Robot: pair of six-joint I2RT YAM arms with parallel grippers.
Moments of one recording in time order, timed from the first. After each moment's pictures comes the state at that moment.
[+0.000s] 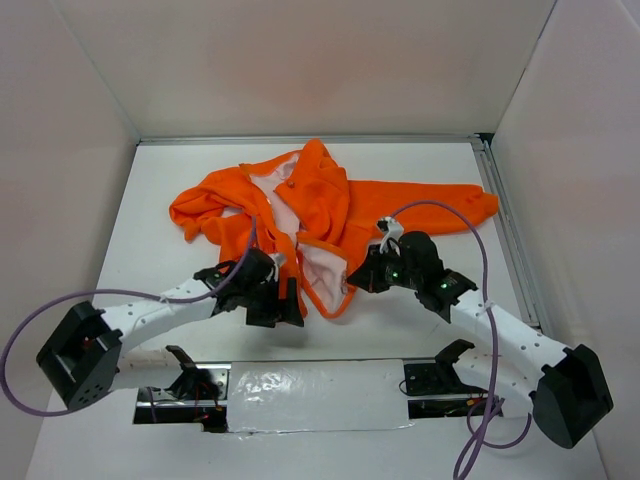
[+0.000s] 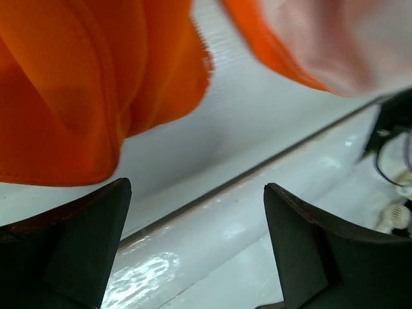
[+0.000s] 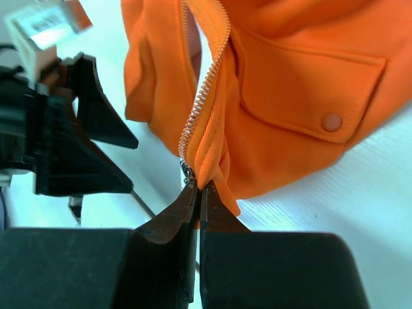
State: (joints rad) left arm -0.71 1.19 0.62 -0.42 0.32 -0.75; right arm 0.55 0.95 0.53 -0.11 -0.36 0.52
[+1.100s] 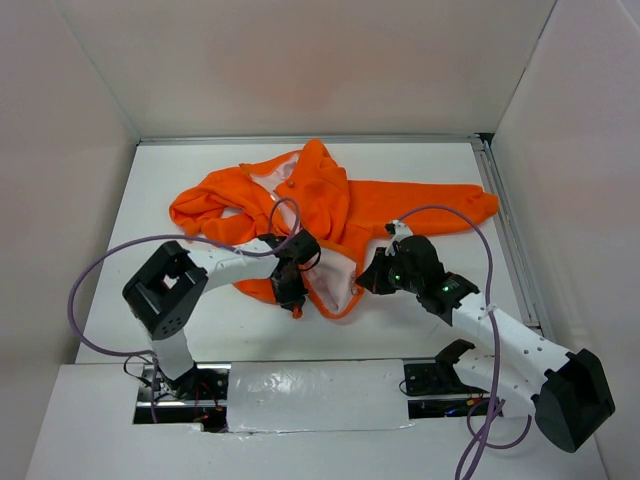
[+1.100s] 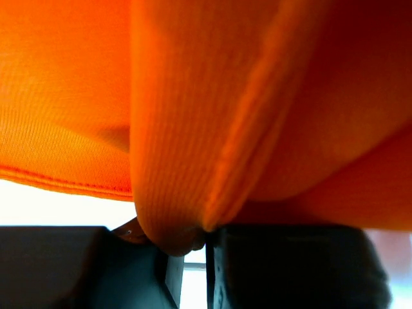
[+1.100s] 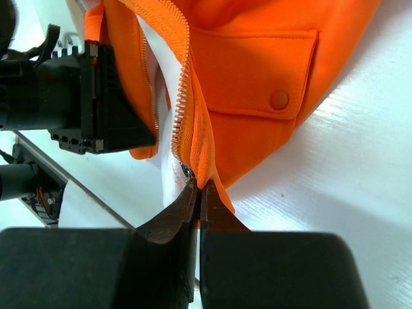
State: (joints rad) left arm -0.79 1.79 1.11 -0.78 -0.02 -1.13; right arm 0.56 0.92 0.52 -0.20 -0.20 0.57
